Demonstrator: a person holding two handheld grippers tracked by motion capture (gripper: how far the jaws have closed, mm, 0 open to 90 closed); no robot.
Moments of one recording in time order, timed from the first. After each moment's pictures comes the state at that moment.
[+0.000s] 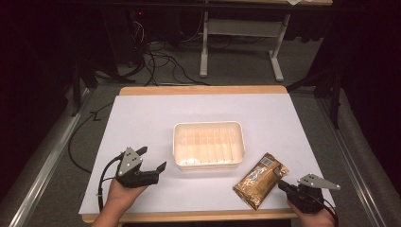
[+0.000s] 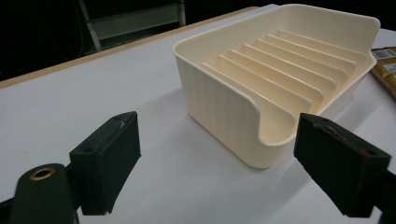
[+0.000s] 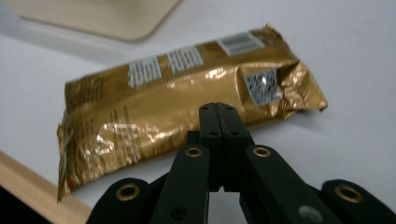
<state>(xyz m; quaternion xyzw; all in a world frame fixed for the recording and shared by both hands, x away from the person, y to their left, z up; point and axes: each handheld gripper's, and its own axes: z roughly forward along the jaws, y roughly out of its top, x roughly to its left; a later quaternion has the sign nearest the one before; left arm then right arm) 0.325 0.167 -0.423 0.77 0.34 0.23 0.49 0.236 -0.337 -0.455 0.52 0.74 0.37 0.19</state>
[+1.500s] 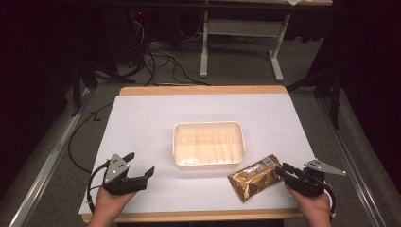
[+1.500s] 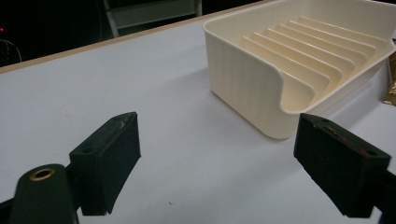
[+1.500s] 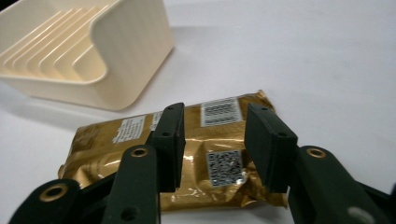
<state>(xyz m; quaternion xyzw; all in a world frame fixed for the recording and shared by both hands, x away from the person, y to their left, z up) 0.306 0.198 -0.427 0.76 0.37 0.24 0.48 0.272 -0.353 -0.447 0.56 0.68 0.45 0.19</state>
